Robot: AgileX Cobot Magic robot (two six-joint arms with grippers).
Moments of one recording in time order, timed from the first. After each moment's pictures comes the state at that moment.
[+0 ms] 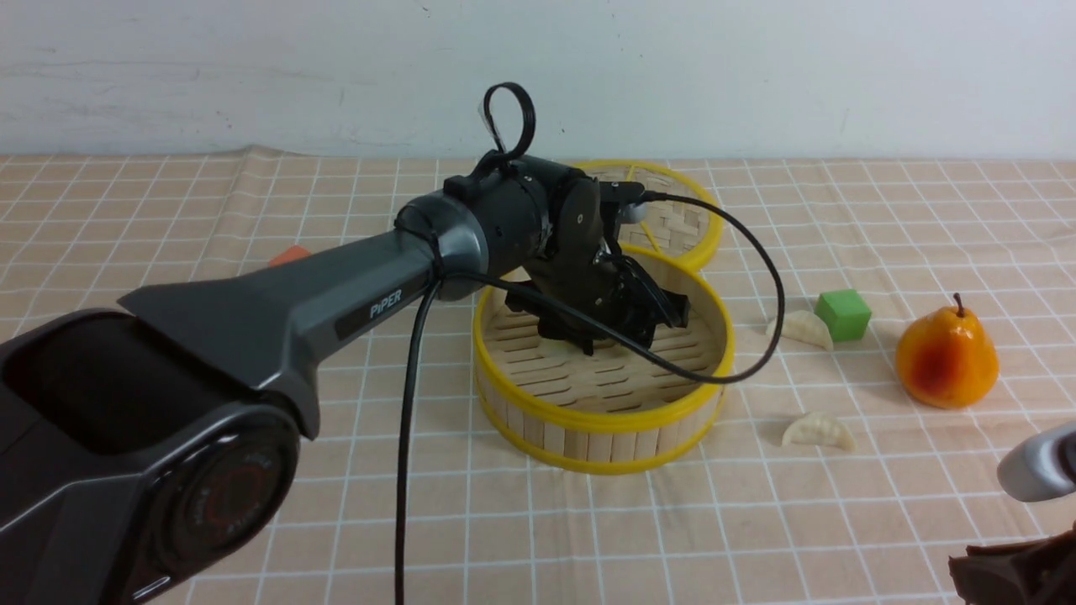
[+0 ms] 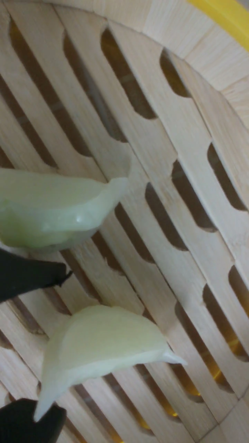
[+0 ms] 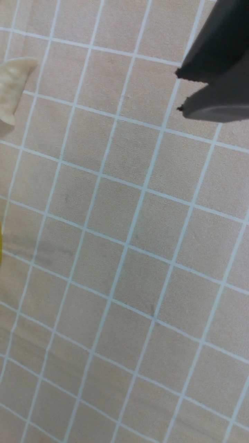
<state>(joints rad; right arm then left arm) 0.28 0.86 -0.44 0.24 0.47 -0.18 -0.59 2.33 -2.04 -0.08 0.75 -0.28</state>
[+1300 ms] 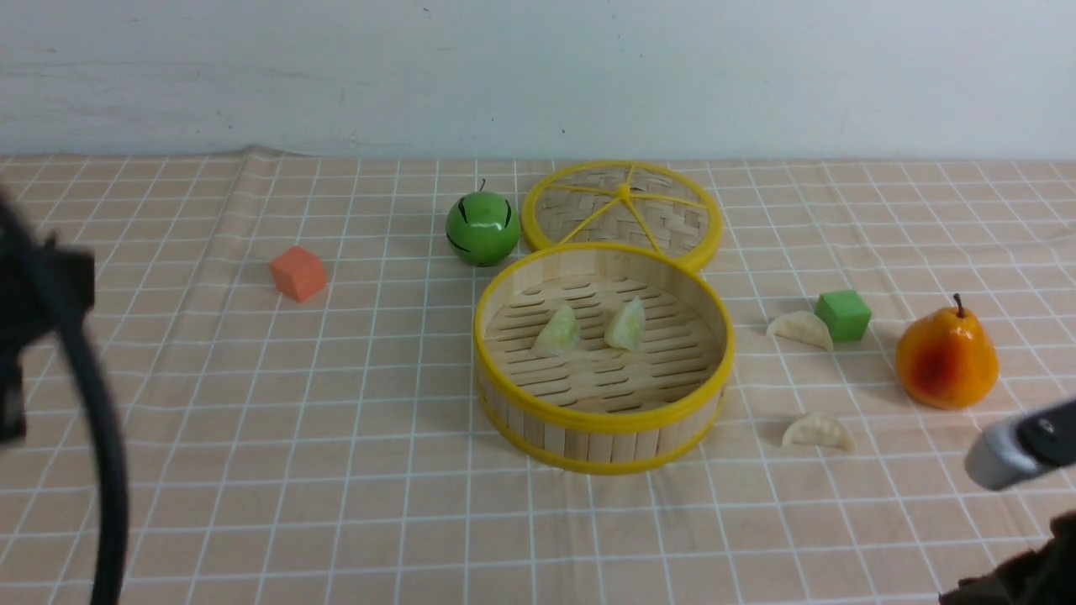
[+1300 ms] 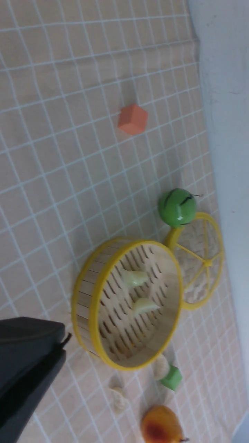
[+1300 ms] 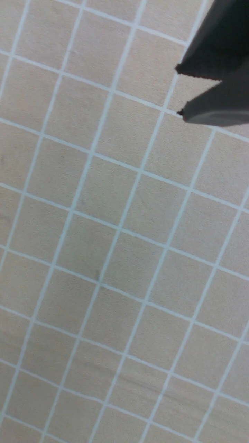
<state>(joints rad) 0.28 1.00 -0.63 0.27 0.76 -0.20 -0.59 0.58 -0.83 0.24 0.73 -0.32</state>
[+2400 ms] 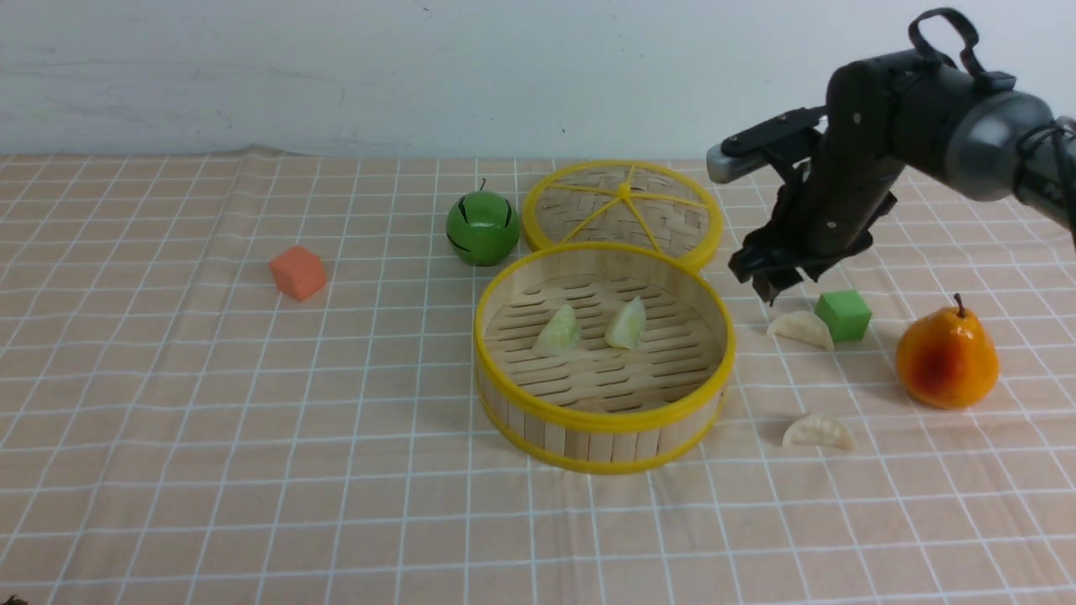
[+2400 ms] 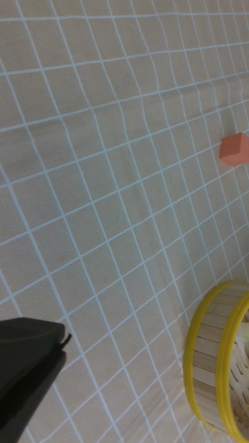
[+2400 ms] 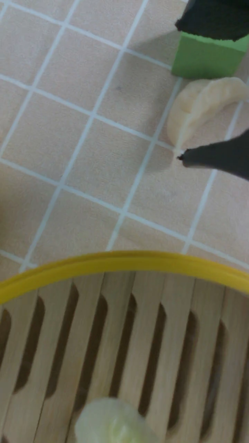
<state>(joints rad) 0.21 2.23 -1.97 -0.07 0.96 -0.16 -0.59 0.21 -0.35 0.32 0.71 -0.33</state>
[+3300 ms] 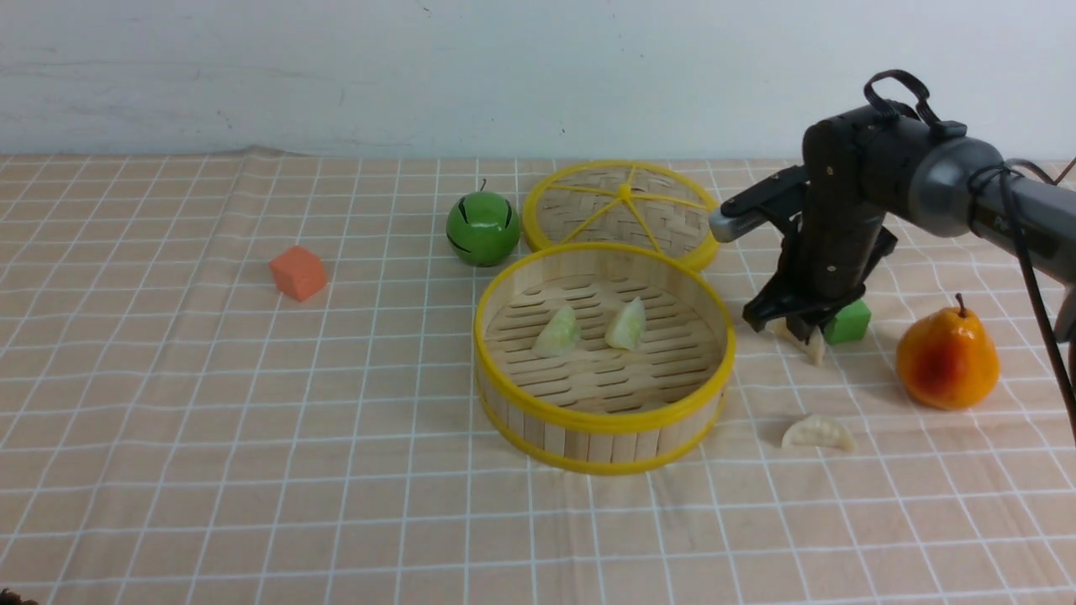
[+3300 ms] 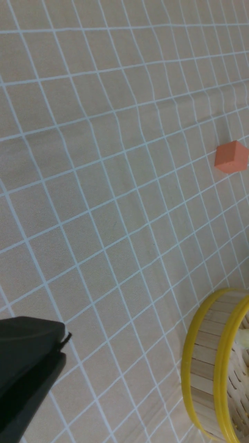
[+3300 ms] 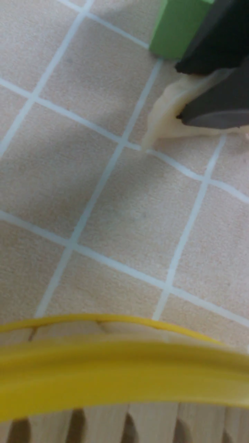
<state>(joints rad) 0.20 2.32 -1.99 -0.14 1.04 -0.17 -0.59 0.21 -0.35 0.35 0.71 -0.34</state>
